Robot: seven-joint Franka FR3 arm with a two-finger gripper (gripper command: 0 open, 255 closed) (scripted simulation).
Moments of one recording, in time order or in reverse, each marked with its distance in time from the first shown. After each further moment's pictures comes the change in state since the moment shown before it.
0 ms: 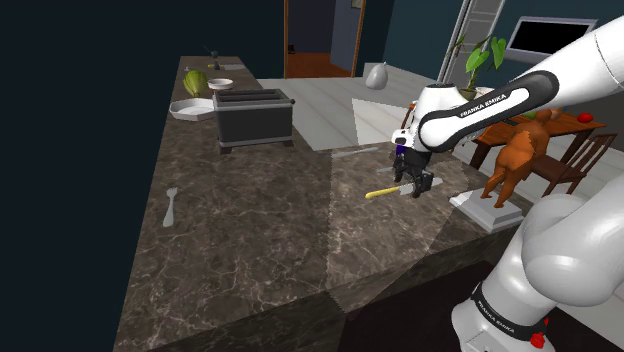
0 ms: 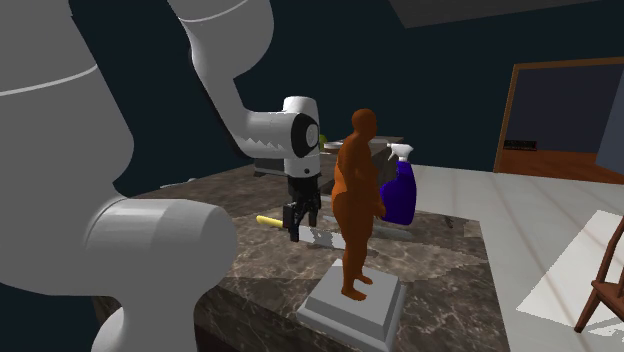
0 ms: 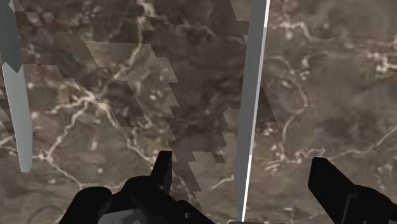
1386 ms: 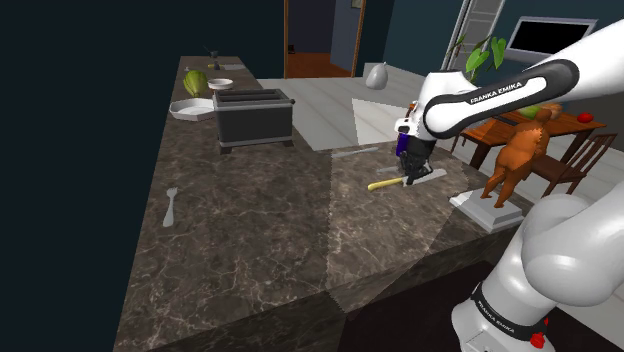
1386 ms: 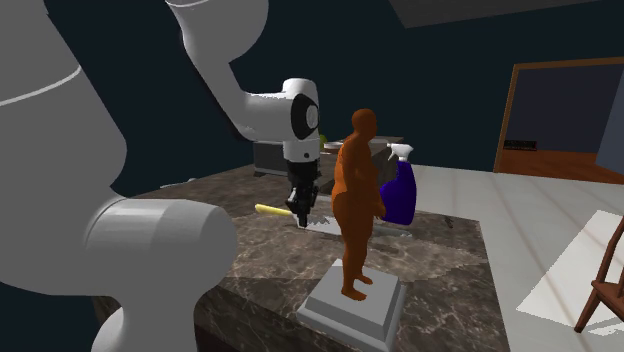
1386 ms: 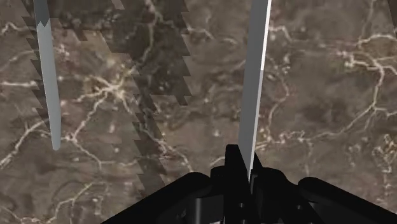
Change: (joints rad) arm -0.009 -0.080 0.032 0.044 -0.001 -0.121 0.009
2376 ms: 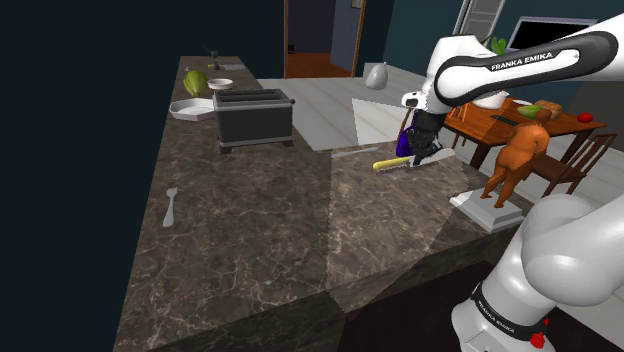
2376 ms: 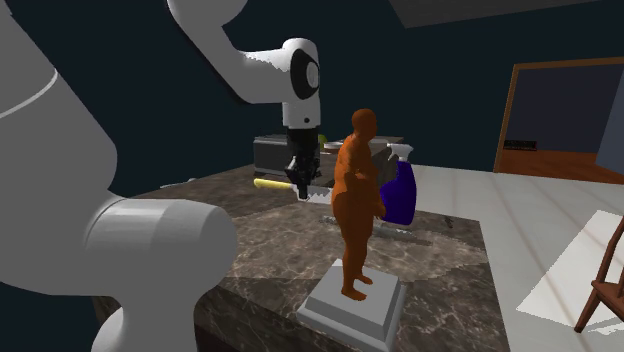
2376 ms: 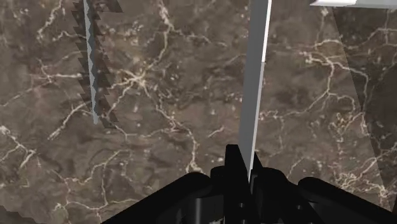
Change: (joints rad) arm -0.003 -0.104 0.055 0.129 0.021 -0.232 -0.001
